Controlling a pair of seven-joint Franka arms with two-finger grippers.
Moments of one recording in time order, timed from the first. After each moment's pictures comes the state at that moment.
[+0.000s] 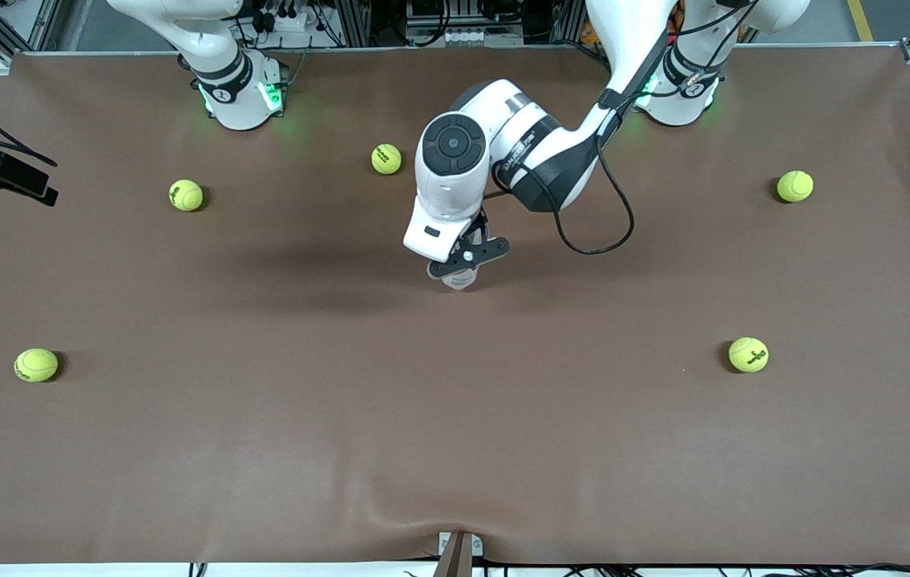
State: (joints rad) left arm -0.80 0.63 -0.03 -1.27 -0.13 1.85 -1.14; right arm -0.05 0.01 0.00 -1.50 0.00 1.41 0.12
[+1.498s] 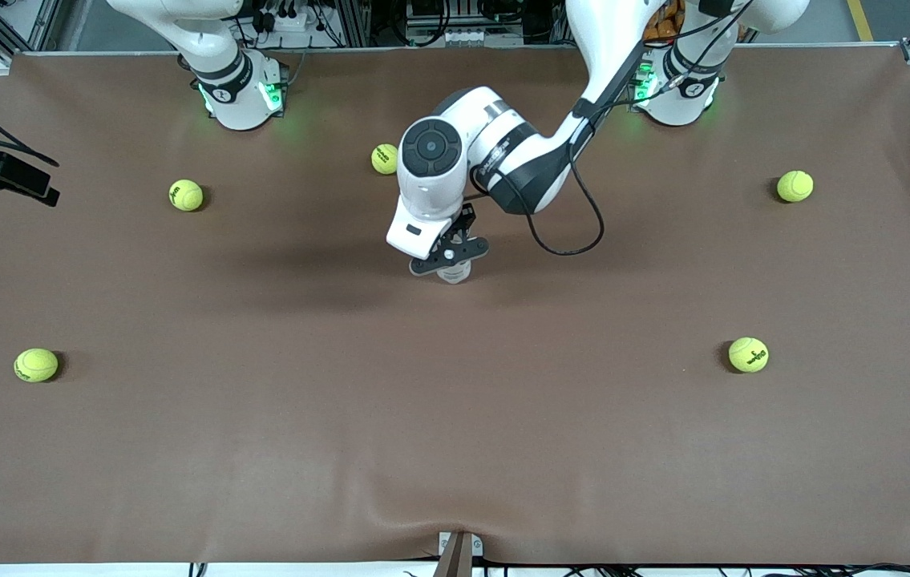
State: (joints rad) left arm -0.84 0.67 -0.03 -1.24 -0.14 1.88 -1.14; right arm -0.05 0.01 0.00 -1.50 0.00 1.41 0.12
